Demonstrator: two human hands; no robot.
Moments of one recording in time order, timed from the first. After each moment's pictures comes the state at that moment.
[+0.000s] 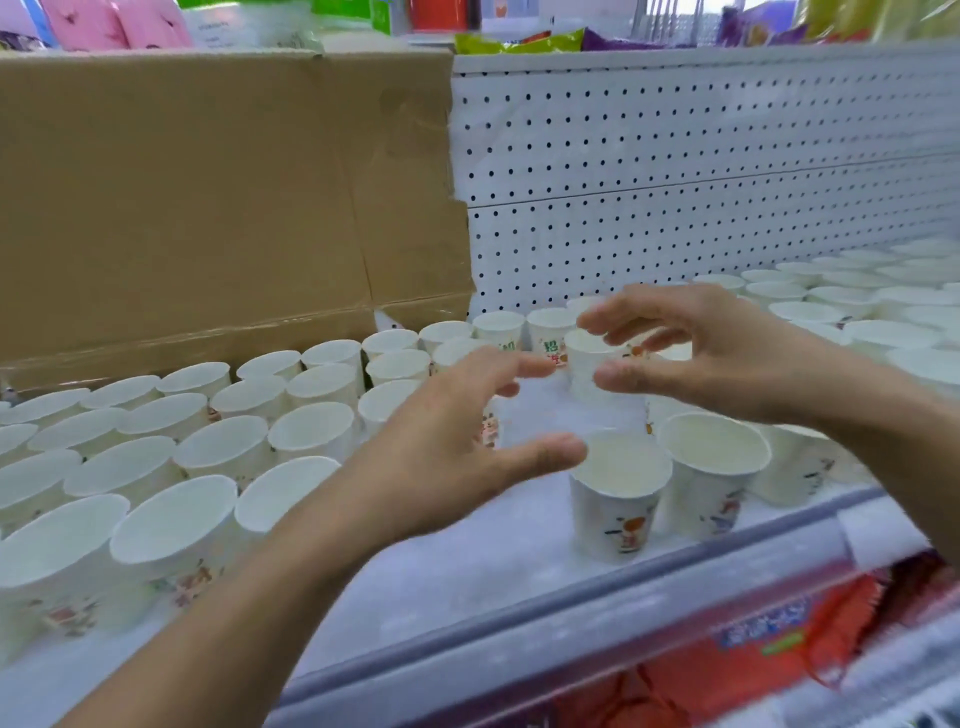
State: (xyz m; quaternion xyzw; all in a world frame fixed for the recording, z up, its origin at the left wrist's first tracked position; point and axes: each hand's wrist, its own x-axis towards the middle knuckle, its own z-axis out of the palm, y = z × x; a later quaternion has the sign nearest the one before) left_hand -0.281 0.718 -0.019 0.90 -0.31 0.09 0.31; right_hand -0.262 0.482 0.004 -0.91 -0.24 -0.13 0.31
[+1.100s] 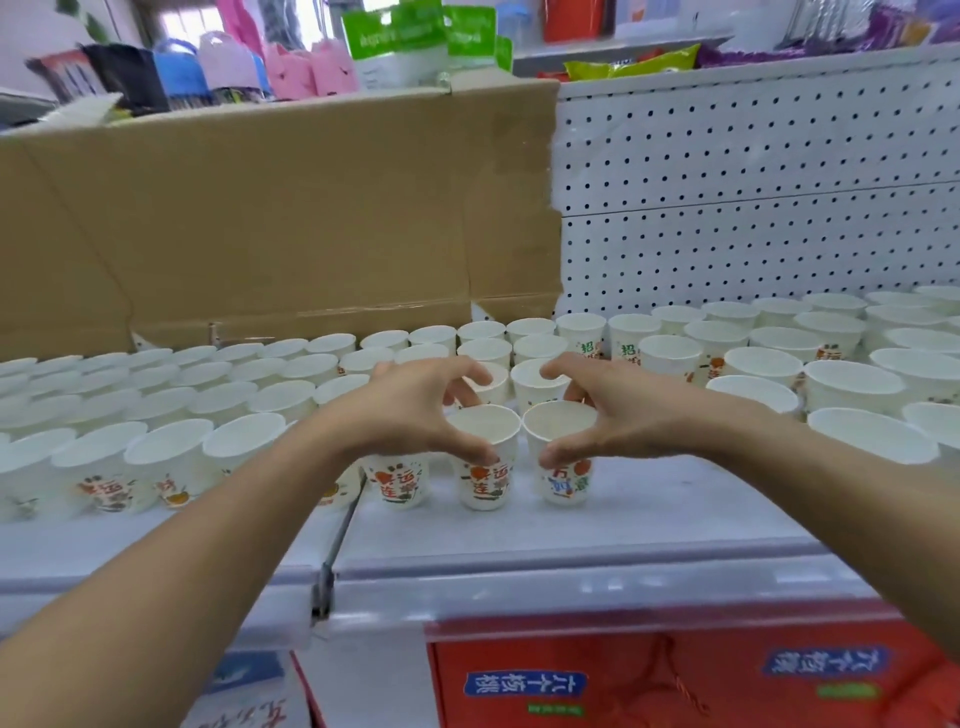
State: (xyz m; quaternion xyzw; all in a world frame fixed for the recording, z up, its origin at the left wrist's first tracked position) left_hand -0.289 0.775 -0.010 0.98 -0.10 0.02 0.16; right_hand -0.250 0.550 -0.022 -0.94 -0.30 0.00 0.18
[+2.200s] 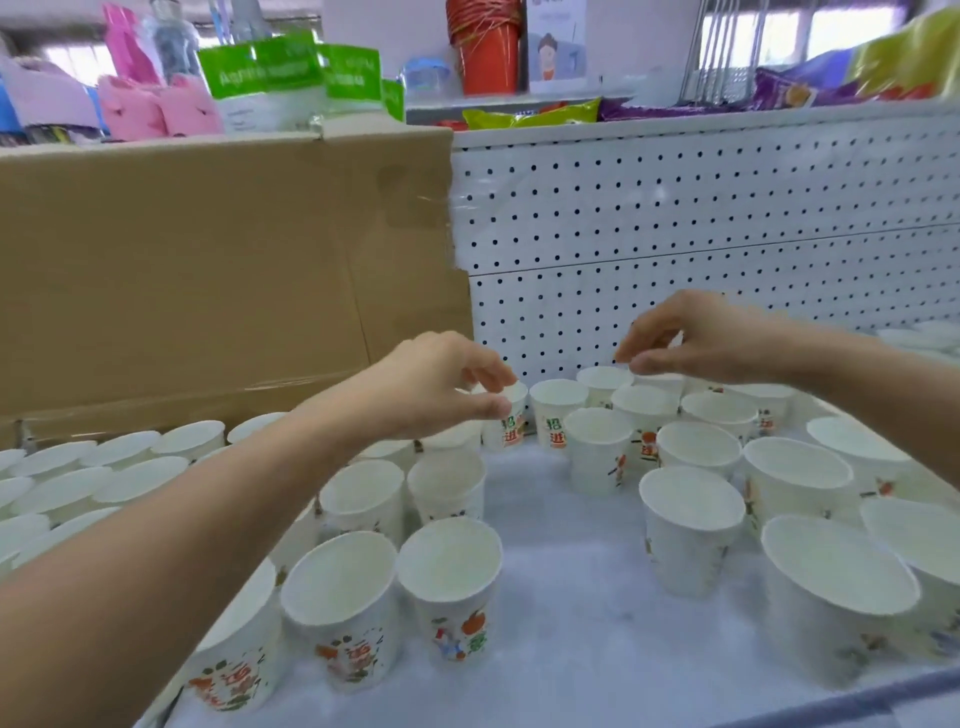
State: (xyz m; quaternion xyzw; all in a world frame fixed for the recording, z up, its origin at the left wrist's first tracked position) left_hand -0.158 0.693 0.036 0.95 -0.24 0.08 0.16; right_hand -0.118 0.414 0.039 -0.95 -0.23 -0.10 0.20
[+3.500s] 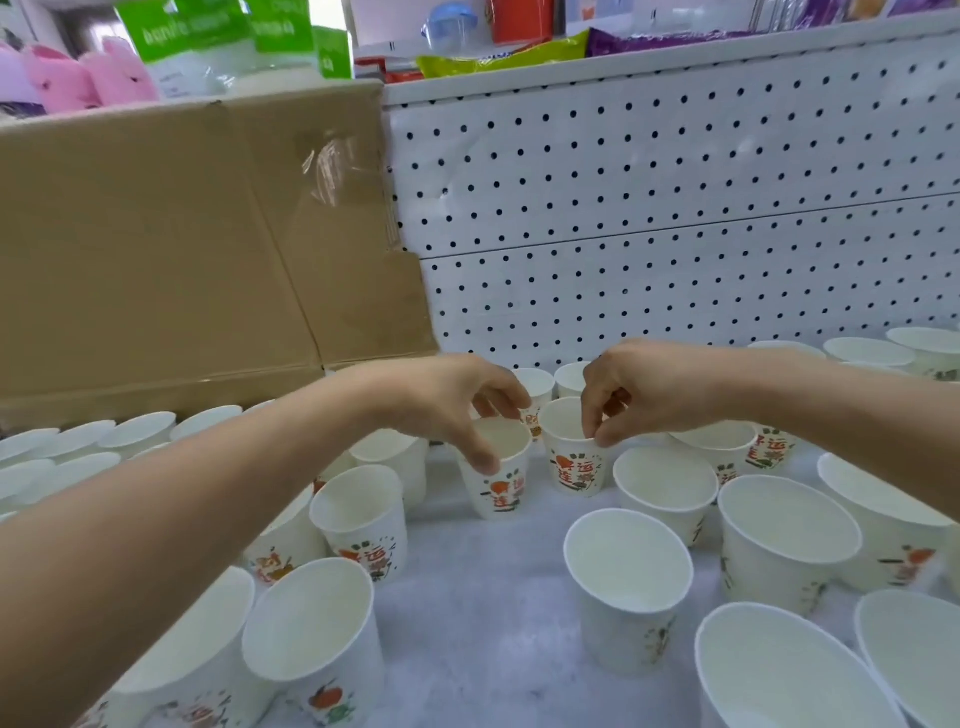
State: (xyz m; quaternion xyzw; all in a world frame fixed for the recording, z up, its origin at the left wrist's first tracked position) left_hand -0.088 0.625 0.019 0.97 -0.20 -0.11 0.12; right_hand -0.059 0.400 0.006 -0.93 -0.37 0.03 0.08
